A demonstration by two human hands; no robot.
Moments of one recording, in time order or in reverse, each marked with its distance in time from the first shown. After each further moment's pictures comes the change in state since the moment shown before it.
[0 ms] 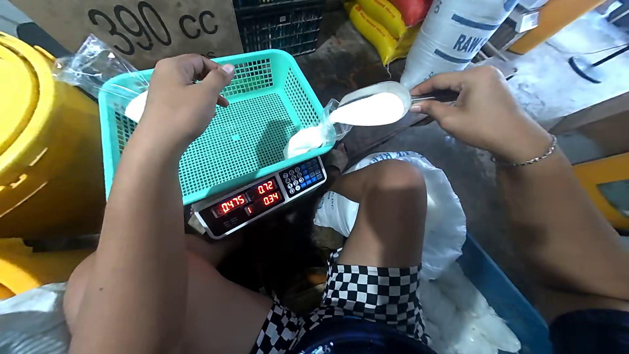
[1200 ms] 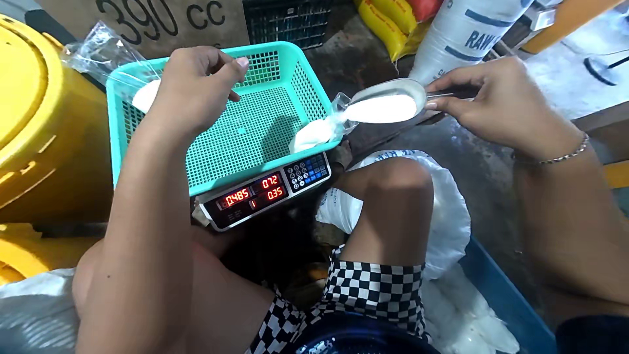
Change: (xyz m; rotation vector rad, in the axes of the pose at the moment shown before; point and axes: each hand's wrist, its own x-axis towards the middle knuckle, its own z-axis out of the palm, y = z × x) left_hand -0.002 0.004 -0.001 0.022 -0.057 -0.022; right_hand 0.000 0.003 -0.004 0.014 -0.003 0.006
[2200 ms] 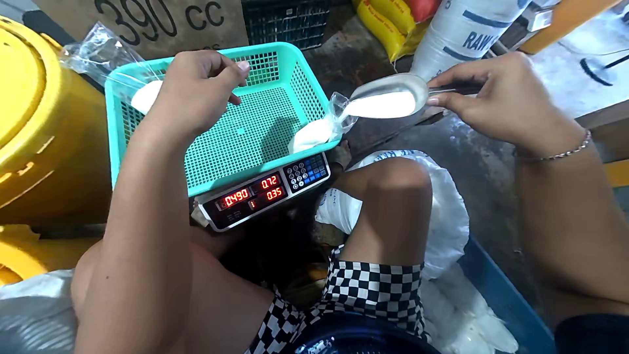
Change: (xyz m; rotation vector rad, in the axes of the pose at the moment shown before) left_hand 0.001 -0.002 0.000 0.009 -0.036 0.007; right_hand 0.001 0.003 -0.004 -0.014 0.015 -0.043
